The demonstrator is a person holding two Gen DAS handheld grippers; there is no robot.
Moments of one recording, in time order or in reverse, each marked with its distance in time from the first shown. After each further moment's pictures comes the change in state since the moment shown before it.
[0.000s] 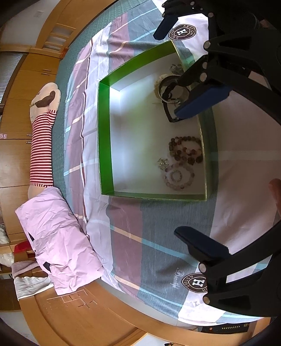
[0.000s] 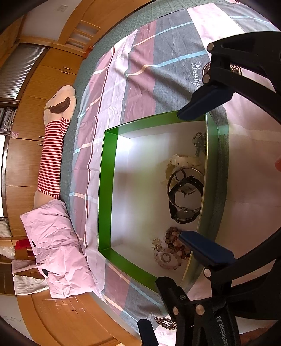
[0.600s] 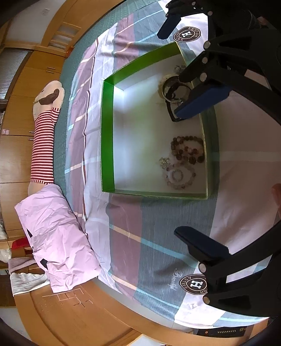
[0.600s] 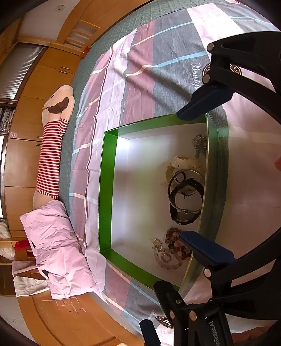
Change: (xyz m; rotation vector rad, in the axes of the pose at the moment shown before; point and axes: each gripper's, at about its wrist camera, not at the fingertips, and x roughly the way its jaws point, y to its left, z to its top) left arm -0.001 0.008 0.001 -0.035 -0.005 -0.013; right arm -0.002 -0.004 0.002 0.007 0.011 0.005
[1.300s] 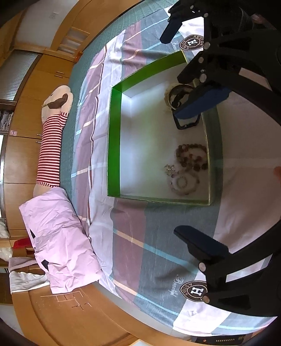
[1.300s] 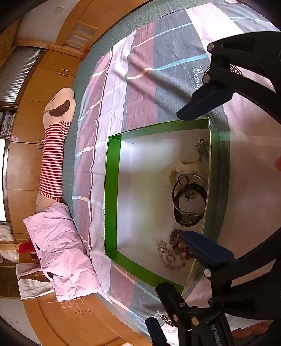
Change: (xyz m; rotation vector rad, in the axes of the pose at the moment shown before) left arm -0.006 0.002 -0.002 -0.031 -0.047 -0.053; right arm -0.006 -0.007 0.005 0.022 -0.009 0.001
